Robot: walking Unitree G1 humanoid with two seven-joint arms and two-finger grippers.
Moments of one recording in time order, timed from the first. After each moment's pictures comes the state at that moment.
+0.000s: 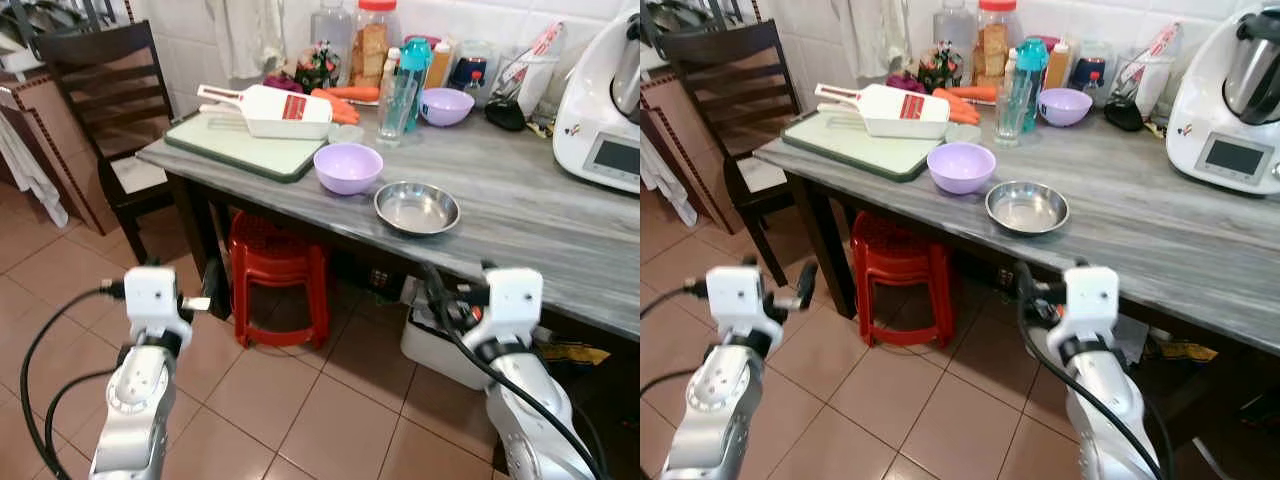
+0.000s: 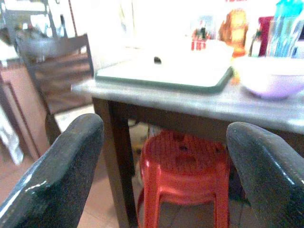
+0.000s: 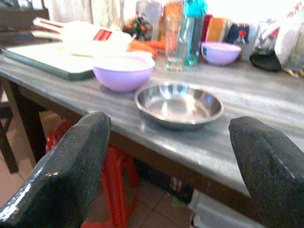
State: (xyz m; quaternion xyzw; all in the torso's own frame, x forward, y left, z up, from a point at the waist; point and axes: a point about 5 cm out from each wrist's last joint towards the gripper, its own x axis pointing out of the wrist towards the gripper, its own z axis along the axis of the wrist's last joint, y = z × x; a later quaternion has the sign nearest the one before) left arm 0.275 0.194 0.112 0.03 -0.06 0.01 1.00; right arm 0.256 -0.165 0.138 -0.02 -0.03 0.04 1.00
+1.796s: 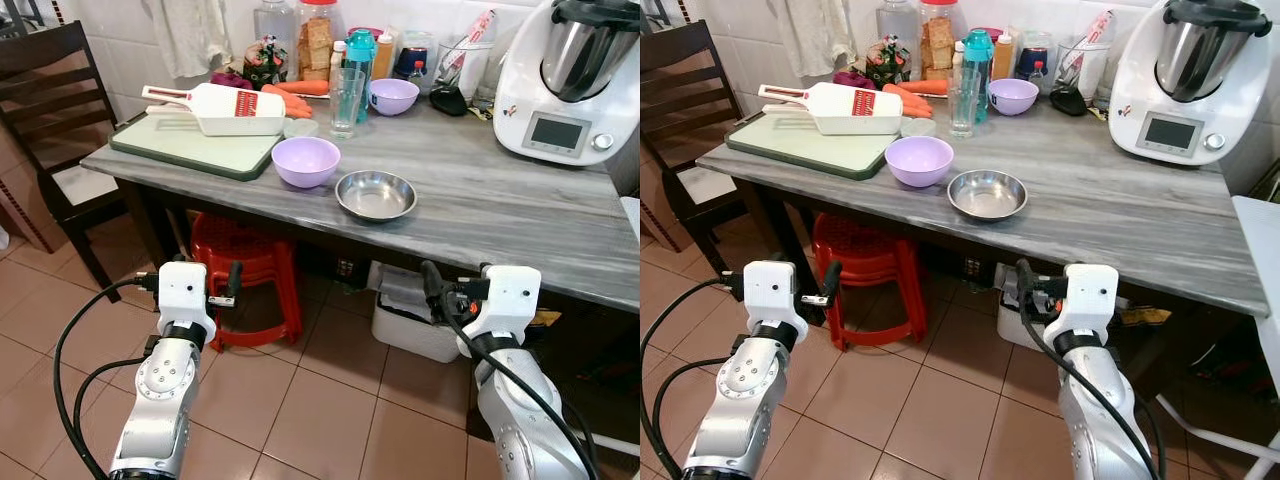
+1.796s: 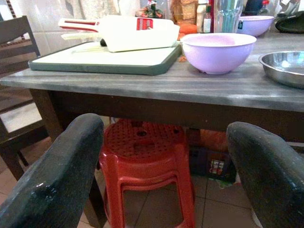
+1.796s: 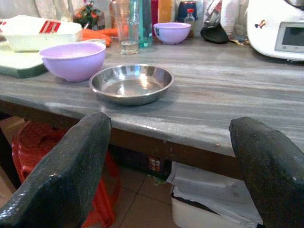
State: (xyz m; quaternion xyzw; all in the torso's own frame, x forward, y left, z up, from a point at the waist) left arm 0.286 0.170 0.102 0.05 -0.01 -0.01 1.00; right arm 0.263 -0.164 0.133 0.03 0.00 0.01 1.00
